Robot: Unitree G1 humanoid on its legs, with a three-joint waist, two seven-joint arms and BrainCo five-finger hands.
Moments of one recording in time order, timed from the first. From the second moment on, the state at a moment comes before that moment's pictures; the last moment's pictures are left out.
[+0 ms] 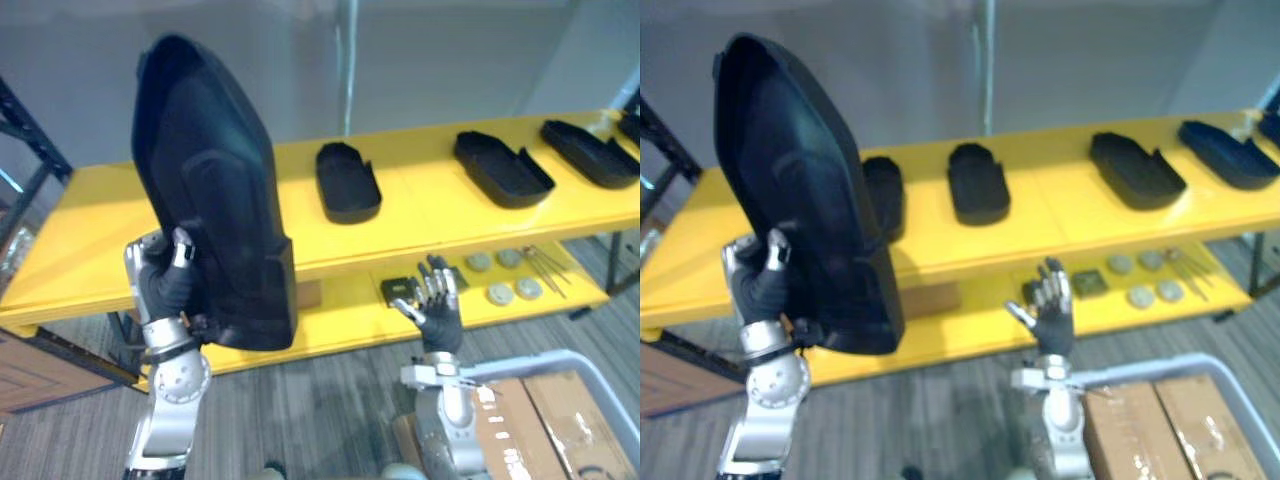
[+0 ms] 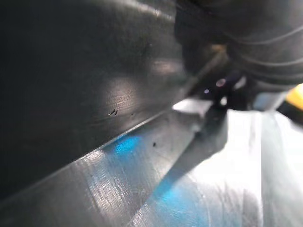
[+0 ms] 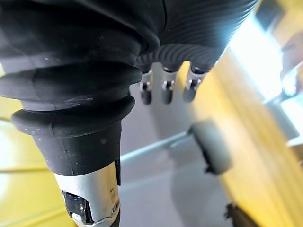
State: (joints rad) left arm 0.08 0.21 0.04 -0.32 0.44 -0.14 0.57; right arm 0.17 -0.02 0.18 0.01 0.34 -0.46 -0.05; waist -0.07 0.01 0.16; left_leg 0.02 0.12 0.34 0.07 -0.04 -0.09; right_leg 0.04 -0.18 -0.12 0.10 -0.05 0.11
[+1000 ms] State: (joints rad) left arm 0.08 0.15 0.00 -0.34 0.40 -0.13 0.57; right arm 0.21 -0.05 0.13 -0.03 0.34 -0.44 -0.04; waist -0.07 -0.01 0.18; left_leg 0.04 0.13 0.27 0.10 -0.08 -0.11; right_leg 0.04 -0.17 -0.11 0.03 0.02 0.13
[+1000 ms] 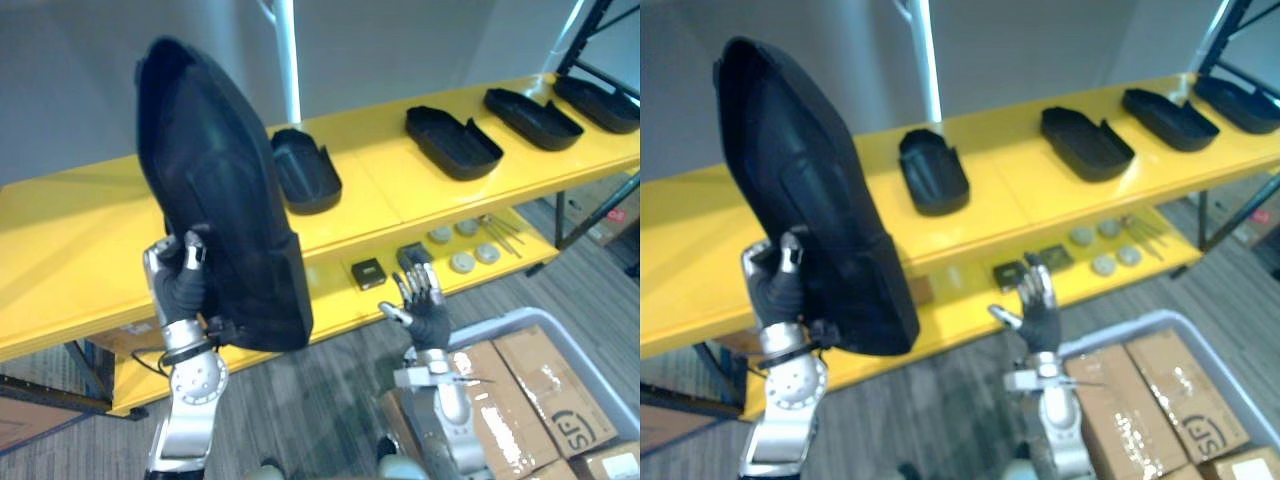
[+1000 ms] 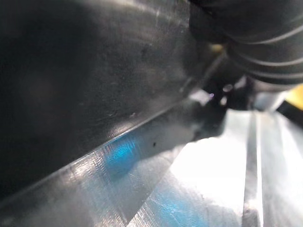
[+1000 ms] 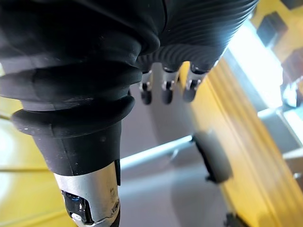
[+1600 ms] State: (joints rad) left arm 0.15 0.20 0.21 -0.34 0.39 -0.04 0.65; right arm 0.00 -0.08 0.18 -0.05 0.31 -0.42 -0.05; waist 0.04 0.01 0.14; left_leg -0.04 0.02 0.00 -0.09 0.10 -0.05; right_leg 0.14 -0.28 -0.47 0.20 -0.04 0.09
